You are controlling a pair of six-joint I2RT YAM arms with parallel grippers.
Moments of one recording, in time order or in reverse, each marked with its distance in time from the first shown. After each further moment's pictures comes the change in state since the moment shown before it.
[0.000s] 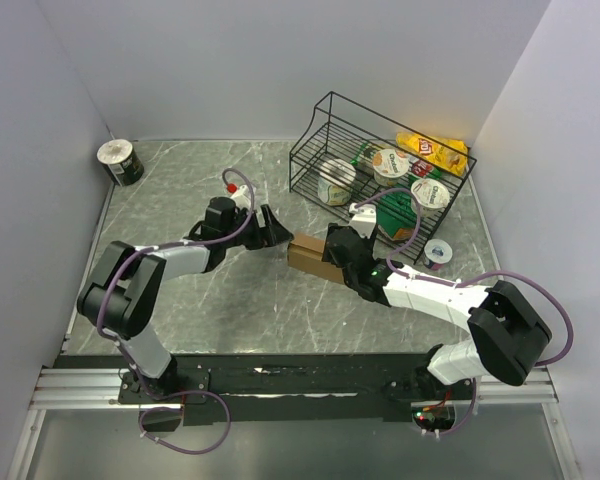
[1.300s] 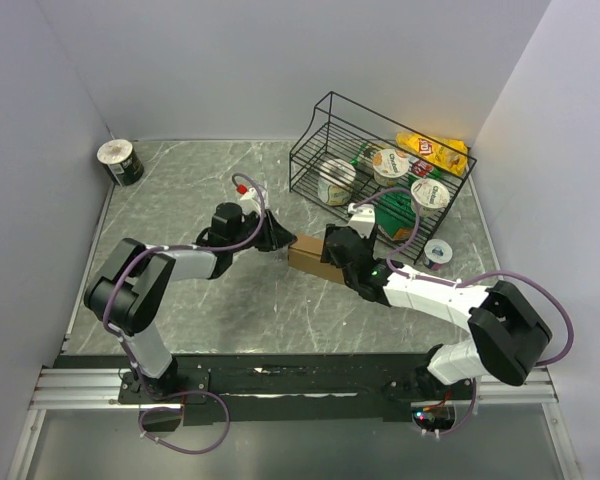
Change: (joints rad) left arm -0.056 0.056 -0.037 0.205 0.024 0.016; right arm 0.000 0.000 0.000 -0.006 -0.011 -0.012
